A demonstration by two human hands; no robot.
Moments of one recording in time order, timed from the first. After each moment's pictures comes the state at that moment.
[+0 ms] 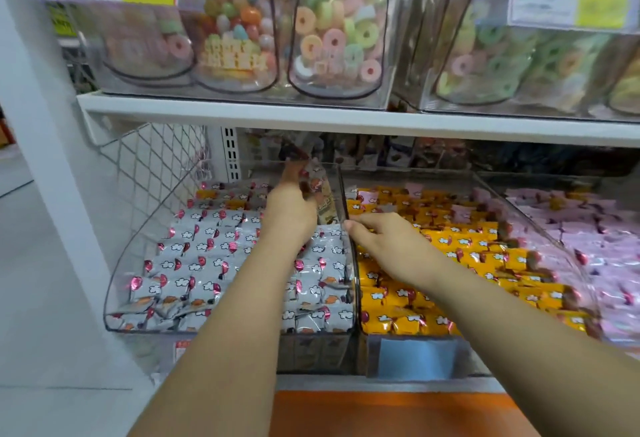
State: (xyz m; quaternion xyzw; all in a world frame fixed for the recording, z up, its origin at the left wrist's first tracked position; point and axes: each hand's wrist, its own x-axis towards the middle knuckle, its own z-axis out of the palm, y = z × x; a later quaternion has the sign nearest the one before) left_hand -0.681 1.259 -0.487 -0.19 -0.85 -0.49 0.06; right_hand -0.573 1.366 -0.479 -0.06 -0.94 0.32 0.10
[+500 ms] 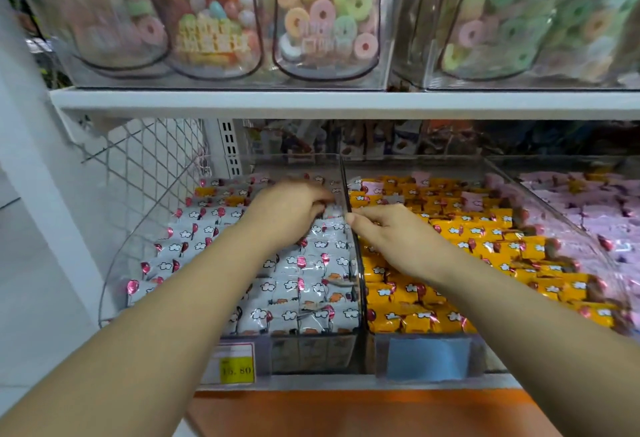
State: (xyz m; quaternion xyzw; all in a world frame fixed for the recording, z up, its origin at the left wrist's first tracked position) left_hand -0.700 1.244 -0.489 -0.42 -0.90 -0.10 0.10; right_hand -0.580 1.373 -0.488 -0.05 -0.93 0.36 0.09
